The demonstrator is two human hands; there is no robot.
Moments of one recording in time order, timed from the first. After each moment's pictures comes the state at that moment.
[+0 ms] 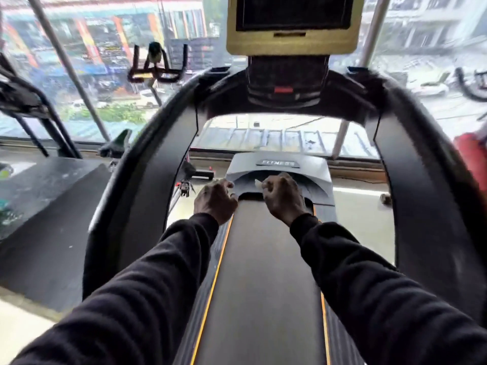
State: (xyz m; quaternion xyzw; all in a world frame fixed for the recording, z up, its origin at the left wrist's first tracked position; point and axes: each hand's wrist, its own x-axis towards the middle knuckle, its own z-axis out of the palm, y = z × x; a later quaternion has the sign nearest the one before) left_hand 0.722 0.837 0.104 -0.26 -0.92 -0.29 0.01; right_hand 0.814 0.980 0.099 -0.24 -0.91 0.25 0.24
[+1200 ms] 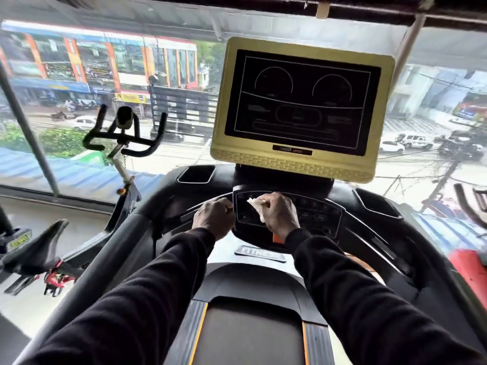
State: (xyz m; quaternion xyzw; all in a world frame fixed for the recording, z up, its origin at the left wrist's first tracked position) left_hand 0.298 1.153 0.276 -0.27 -0.90 -0.33 0.03; right_hand 0.386 1.303 0.287 -0.23 -0.91 0.23 0.25
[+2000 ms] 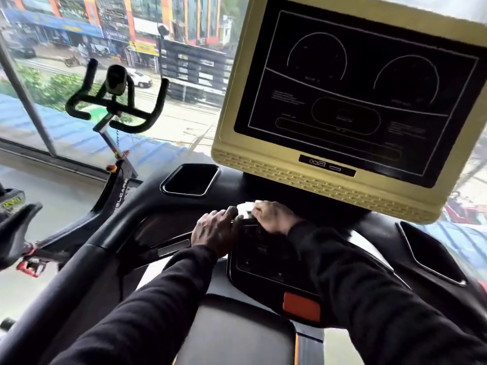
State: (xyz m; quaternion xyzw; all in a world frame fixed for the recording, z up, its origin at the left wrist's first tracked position) left_hand 0.158 1.256 0.200 -0.34 -0.90 -0.24 0.10; right_hand 0.210 1.414 0.270 -0.10 -0.98 0.11 -0.08
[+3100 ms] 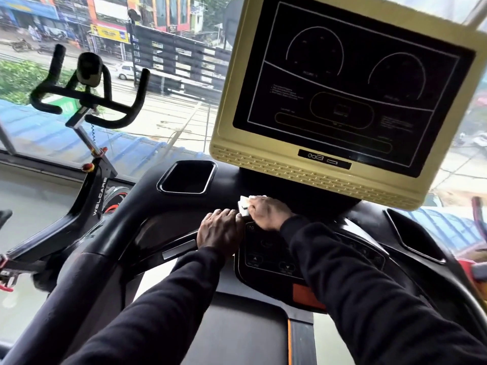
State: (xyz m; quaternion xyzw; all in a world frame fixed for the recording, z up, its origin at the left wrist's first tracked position) left_hand 0.151 1.253 0.187 -0.35 -0.89 -0.25 0.13; right_hand 0.187 1.394 0.258 -0.13 -0.98 0.09 -0.10
